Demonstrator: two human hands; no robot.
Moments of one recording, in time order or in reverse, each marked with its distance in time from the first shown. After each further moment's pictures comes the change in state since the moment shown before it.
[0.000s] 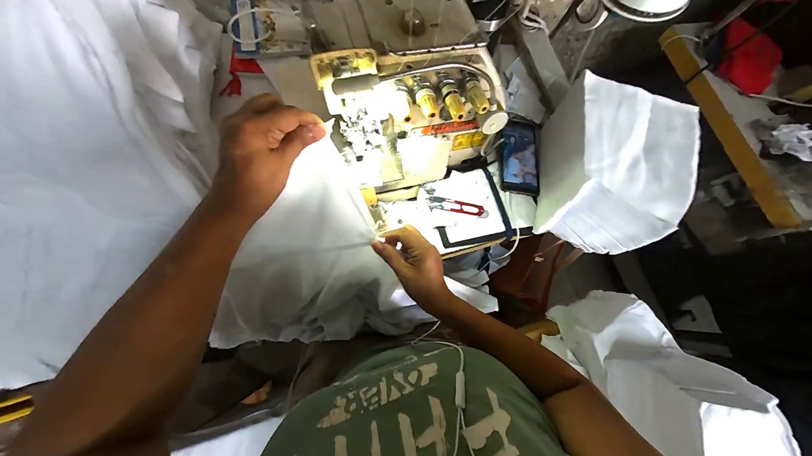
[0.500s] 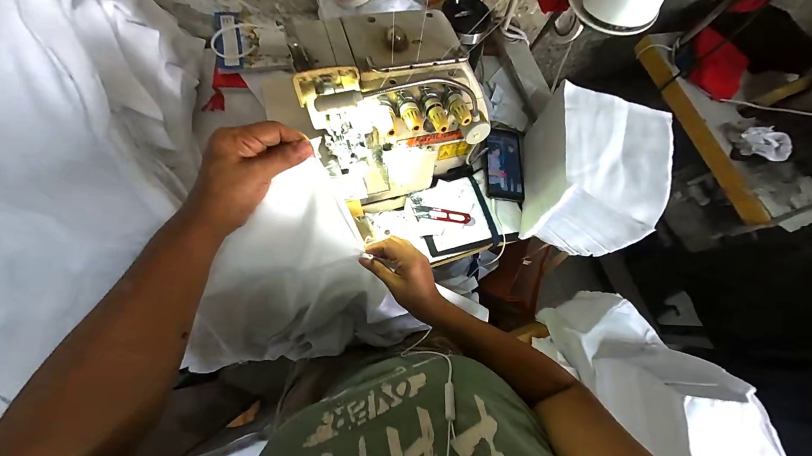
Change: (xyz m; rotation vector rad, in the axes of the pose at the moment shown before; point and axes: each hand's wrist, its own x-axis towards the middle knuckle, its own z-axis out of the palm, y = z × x) left_hand 0.004 0.000 -0.002 -0.401 -0.082 -0.207; right_hand 0.005 0.006 -0.005 -0.086 -0.029 -0.076
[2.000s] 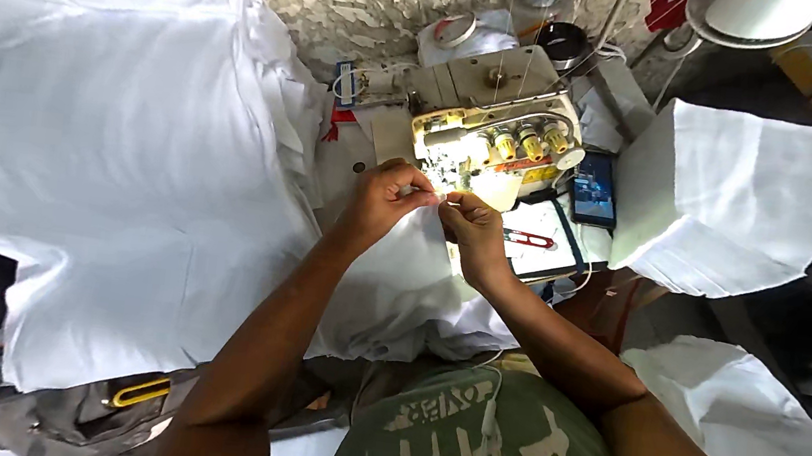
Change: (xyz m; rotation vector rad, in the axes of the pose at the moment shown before) left_hand 0.002 -0.003 0.012 0.166 -0.027 0.316; right_hand 0.085 -0.052 0.008 0.656 0.148 0.330
